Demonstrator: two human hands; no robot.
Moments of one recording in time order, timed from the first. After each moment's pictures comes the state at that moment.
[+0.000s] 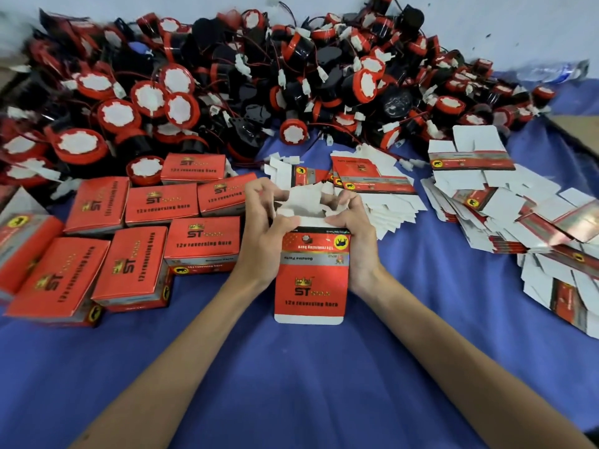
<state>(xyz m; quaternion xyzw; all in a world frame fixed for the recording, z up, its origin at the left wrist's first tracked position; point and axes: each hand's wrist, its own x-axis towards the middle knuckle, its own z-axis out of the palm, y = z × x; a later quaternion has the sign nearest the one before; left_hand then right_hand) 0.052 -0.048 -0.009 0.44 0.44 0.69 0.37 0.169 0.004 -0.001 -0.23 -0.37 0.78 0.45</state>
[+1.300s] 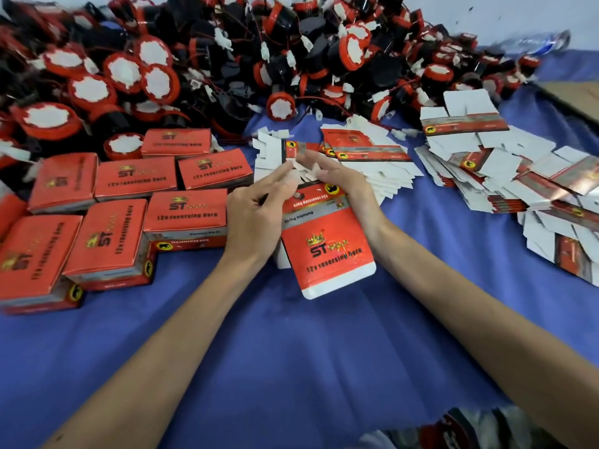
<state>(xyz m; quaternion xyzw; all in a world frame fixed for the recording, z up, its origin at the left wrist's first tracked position) 0.059 -0.056 -0.017 0.41 0.54 0.66 0.33 0.177 0.013 0.004 -0.33 -0.53 0.69 0.36</state>
